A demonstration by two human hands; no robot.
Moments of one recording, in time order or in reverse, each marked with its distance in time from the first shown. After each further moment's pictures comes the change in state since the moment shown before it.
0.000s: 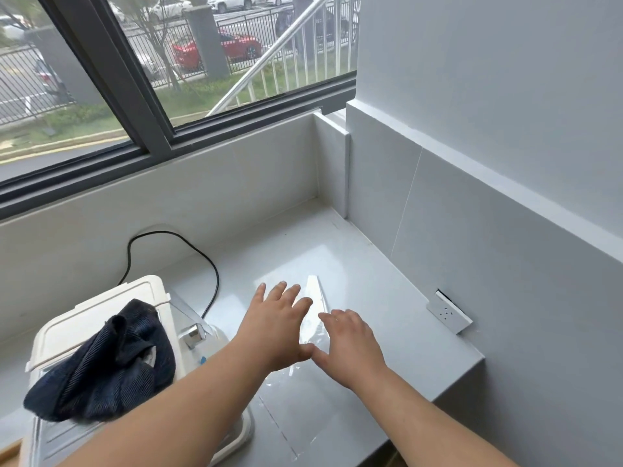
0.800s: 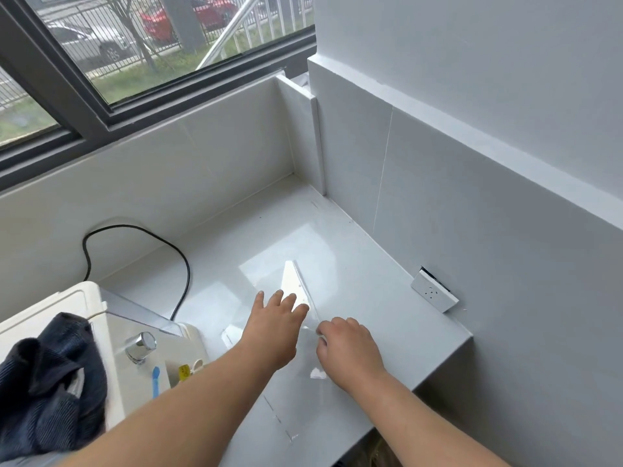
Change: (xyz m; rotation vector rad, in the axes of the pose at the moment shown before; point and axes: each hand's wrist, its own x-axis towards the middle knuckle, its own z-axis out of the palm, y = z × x) left_hand 0.049 0.042 0.057 0.123 -0.173 0.046; right_hand -0.007 0.046 0.027 0.090 -0.012 0.058
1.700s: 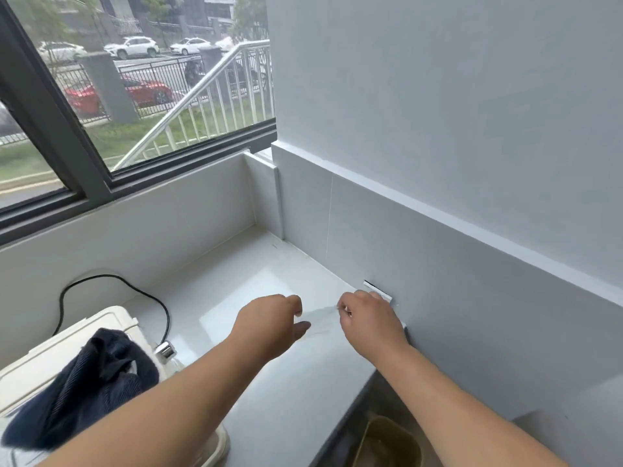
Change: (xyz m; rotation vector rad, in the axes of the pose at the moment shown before) left_hand -0.100 -0.002 -0.104 -0.346 0.350 0.115; right_hand -0.101 -0.035 -0.138 -0.063 0.380 0.203
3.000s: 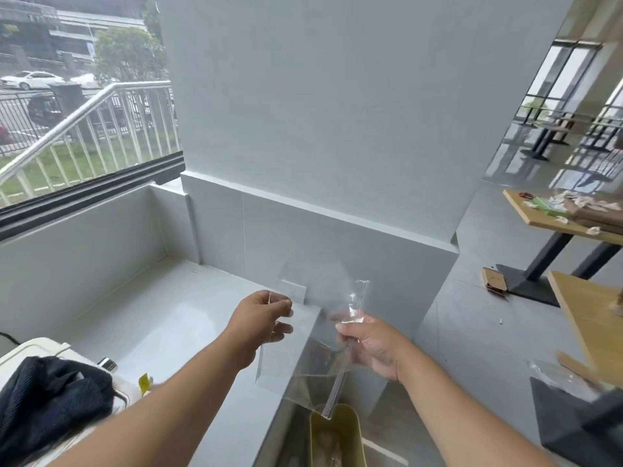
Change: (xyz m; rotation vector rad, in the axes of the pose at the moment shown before) left_hand -0.079 0.075 -0.026 -1.395 -0.287 -0.053; right_hand -0.186 0.026 -0.075 1.388 -0.057 0.625
